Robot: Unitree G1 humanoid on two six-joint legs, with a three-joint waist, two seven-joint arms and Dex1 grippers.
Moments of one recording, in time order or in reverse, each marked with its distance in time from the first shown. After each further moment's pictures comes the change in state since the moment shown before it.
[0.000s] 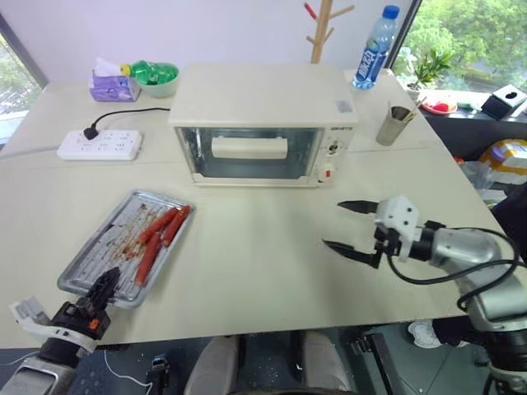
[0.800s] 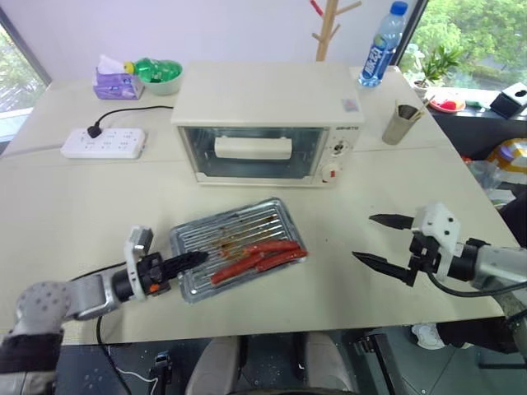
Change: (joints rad) left arm -0.779 0.336 -0.503 0.507 0.472 0.514 -0.570; right arm 0.262 -0.061 -0.216 -0.180 0.088 0.171 -0.042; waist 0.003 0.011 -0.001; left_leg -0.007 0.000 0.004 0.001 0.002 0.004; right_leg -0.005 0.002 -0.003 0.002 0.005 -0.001
